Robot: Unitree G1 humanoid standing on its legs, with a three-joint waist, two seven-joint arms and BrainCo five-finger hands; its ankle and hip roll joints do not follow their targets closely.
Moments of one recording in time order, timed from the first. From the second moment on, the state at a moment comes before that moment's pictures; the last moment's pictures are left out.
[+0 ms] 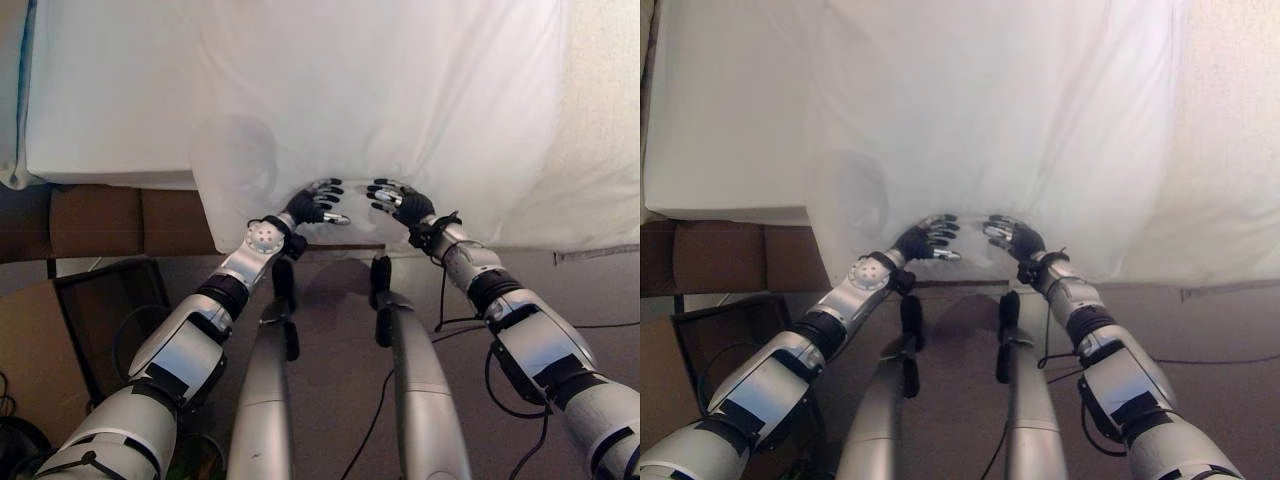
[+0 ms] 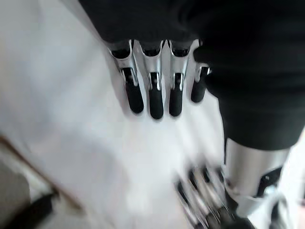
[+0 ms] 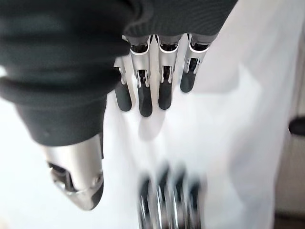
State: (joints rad) left arm -1.02 0.40 -0.56 0.95 -0.33 -0.23 -0.01; right arm -1.10 -0.38 0.40 1.13 0.87 -0.08 0.21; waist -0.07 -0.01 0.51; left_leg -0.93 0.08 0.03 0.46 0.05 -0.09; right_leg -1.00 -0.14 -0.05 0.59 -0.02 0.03
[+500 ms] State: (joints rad) left arm -1.08 0.50 -0.52 1.05 -0.30 -0.24 0.11; right arm -1.18 -0.52 0.35 1.27 0.77 -0.11 -0.08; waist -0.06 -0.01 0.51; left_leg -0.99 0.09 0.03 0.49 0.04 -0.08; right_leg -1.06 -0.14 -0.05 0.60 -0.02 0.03
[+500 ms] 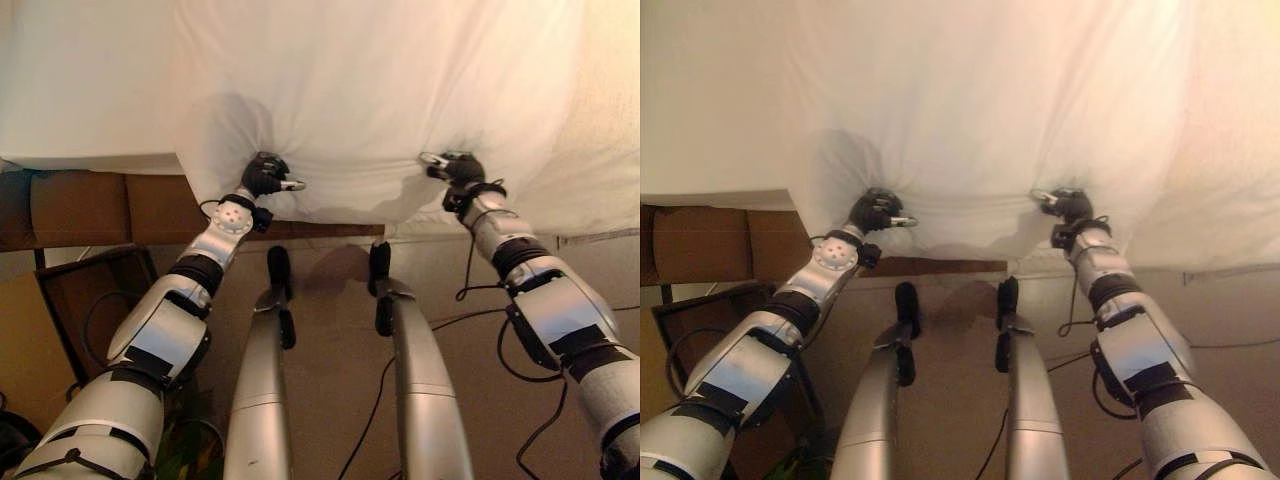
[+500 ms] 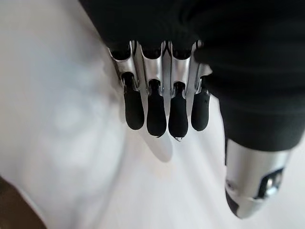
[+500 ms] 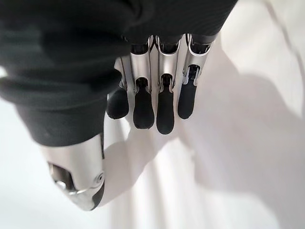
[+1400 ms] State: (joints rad) left arm -0.32 0.27 -0.25 1.26 -0.28 -0.15 0.04; right arm -0.36 -0.31 0.07 1.36 0.60 -0.07 -0.05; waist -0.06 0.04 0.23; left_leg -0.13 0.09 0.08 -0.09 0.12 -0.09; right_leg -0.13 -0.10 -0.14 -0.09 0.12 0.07
